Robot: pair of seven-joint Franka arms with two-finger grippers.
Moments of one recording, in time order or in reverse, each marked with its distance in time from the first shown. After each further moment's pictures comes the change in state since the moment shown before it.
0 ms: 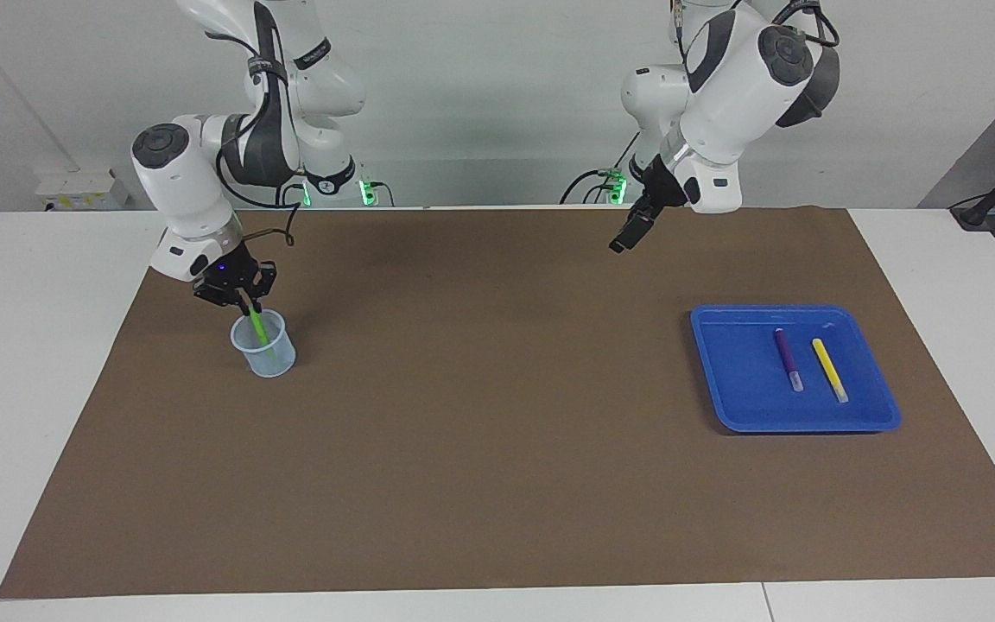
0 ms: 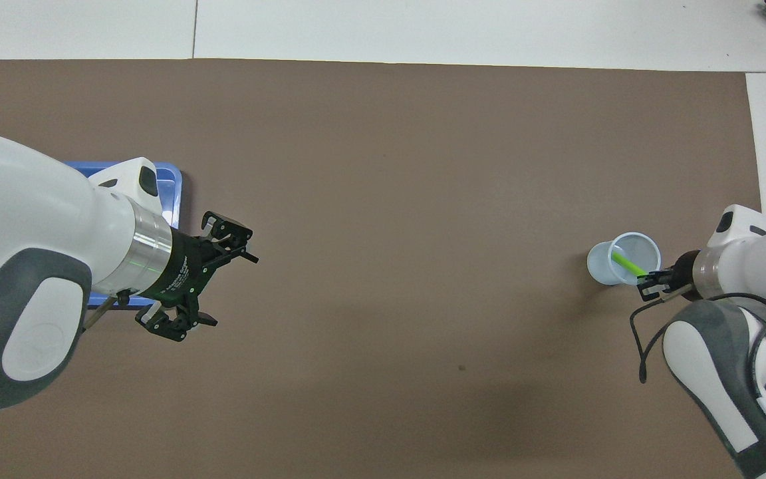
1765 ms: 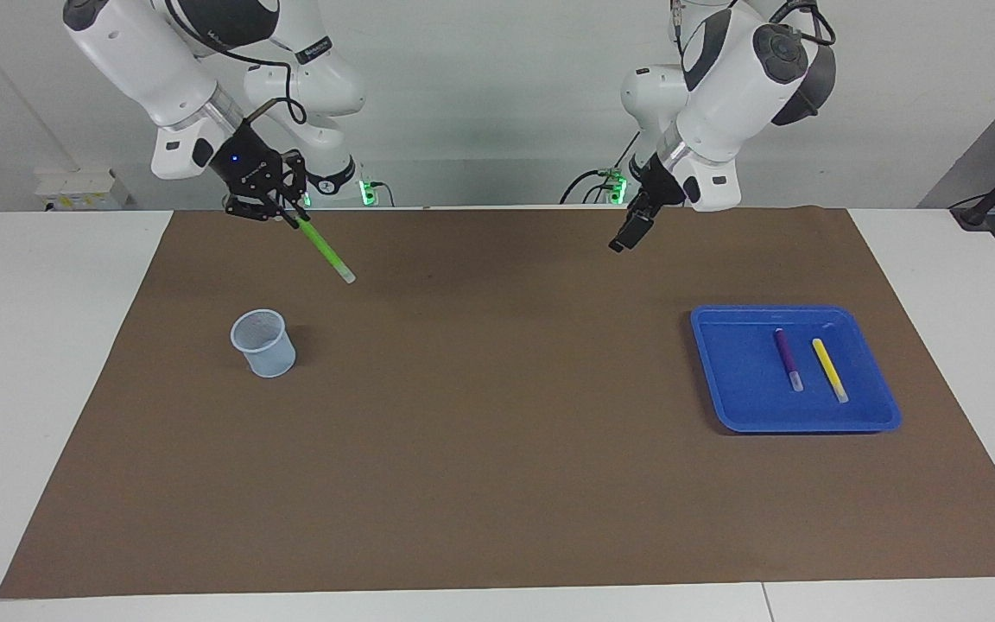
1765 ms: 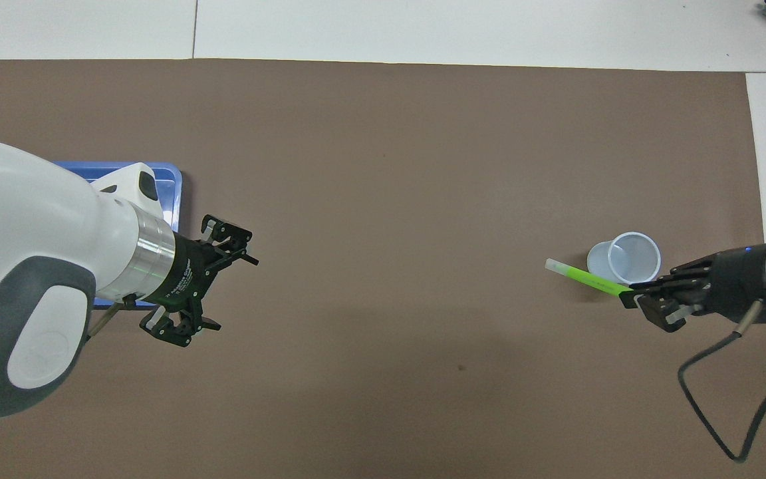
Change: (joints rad) left arm -0.001 -0.013 -0.006 -0.015 0.000 0.007 -0.070; right arm 0.042 -0.146 0.053 0.319 0.398 -0.555 -0.179
